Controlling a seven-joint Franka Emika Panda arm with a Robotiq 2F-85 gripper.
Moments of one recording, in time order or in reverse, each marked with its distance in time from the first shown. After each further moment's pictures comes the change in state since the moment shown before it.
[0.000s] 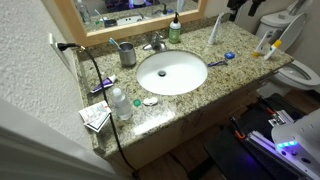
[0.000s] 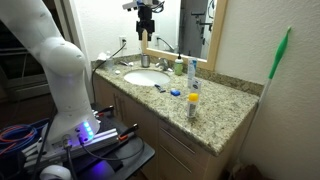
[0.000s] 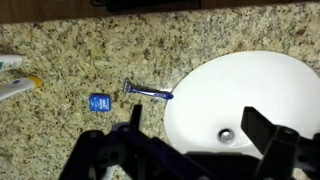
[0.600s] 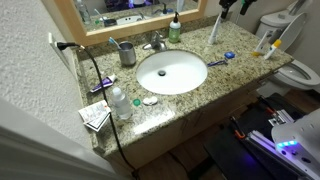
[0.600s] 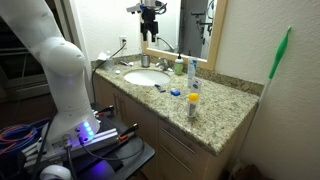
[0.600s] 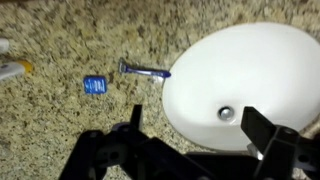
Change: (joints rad) arm -0.004 0.043 -0.006 0.004 -0.002 0.132 0.038
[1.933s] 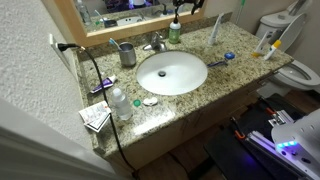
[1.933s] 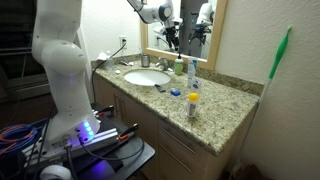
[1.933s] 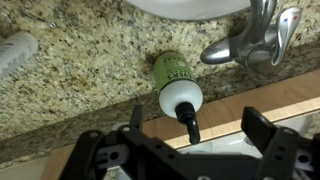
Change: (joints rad) arm 0.051 0.609 -0.037 0.441 -0.102 0.516 0.289
